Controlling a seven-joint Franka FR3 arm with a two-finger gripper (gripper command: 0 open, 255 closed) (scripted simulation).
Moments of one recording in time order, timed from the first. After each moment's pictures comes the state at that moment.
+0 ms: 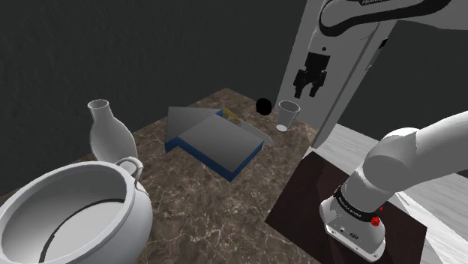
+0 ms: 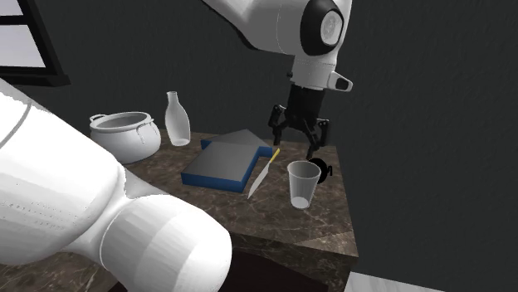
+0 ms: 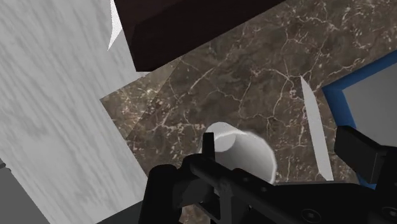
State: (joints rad) arm -0.07 -0.52 -0.24 -2.44 -0.02 1.79 -0.08
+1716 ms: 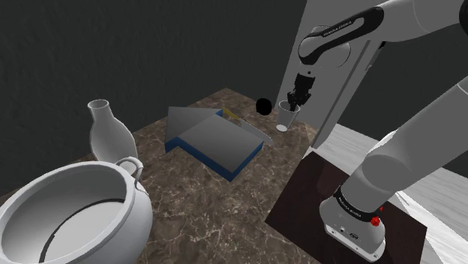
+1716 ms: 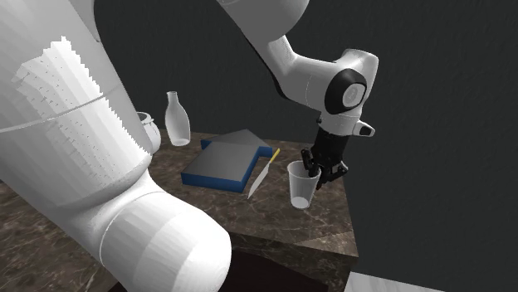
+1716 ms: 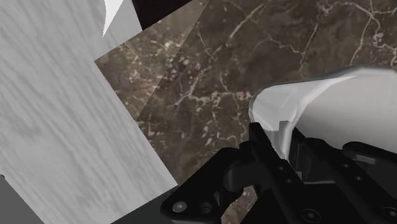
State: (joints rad) arm -0.08 -0.20 -0.36 -2.44 0.04 2.12 -0.21
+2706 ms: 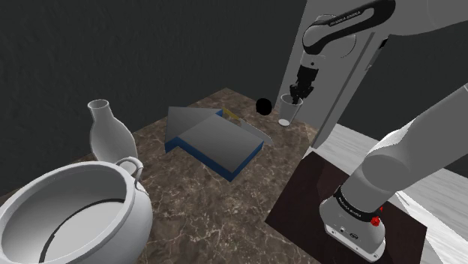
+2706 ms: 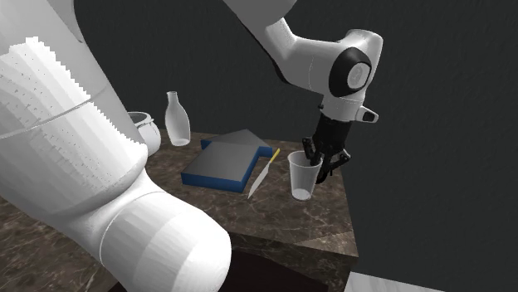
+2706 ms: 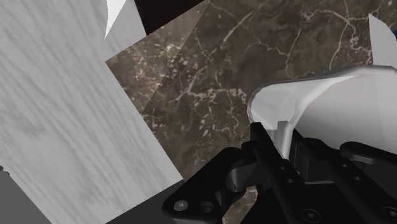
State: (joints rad) arm -0.08 -0.25 -0.35 -2.39 0.02 2.02 -0.19
